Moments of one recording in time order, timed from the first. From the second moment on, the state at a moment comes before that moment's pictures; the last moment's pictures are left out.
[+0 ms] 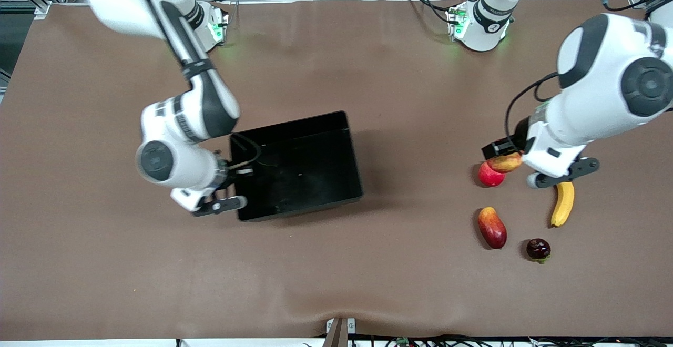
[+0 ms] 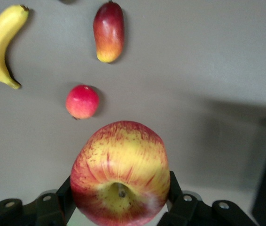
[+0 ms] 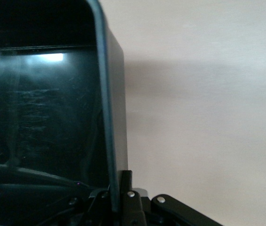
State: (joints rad) left arm -0.02 0.28 -0.29 -1.50 -0.01 1.65 -0.61; right arm 0.45 0.54 -0.07 -1.56 0.24 1.97 0.11
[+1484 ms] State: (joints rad) left arm -0.26 0.51 -0.29 -1.79 -0.01 2.12 -0.99; right arm 0.81 0.73 -0.07 -1.56 0.24 2.36 0.74
